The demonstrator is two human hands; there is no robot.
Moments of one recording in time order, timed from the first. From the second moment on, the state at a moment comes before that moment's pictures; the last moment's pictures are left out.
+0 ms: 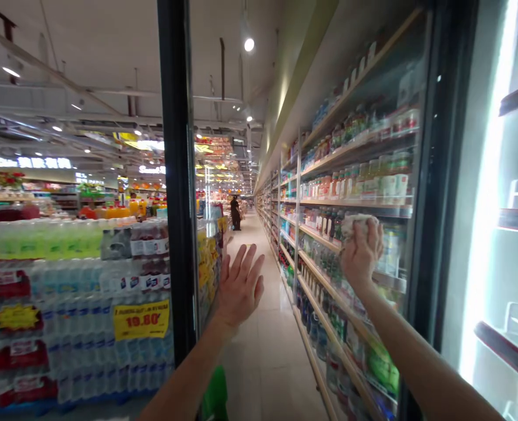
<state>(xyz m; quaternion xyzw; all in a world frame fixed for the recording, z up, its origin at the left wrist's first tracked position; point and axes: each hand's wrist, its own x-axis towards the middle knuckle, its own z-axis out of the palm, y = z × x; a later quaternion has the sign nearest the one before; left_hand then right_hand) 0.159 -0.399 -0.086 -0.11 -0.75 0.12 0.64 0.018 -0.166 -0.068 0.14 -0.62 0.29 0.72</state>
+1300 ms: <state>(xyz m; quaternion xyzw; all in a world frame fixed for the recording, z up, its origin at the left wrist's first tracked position) 0.158 -0.399 -0.085 -0.12 -0.73 0.12 0.66 0.027 -0.178 -0.097 0.26 -0.65 0.19 0.69</state>
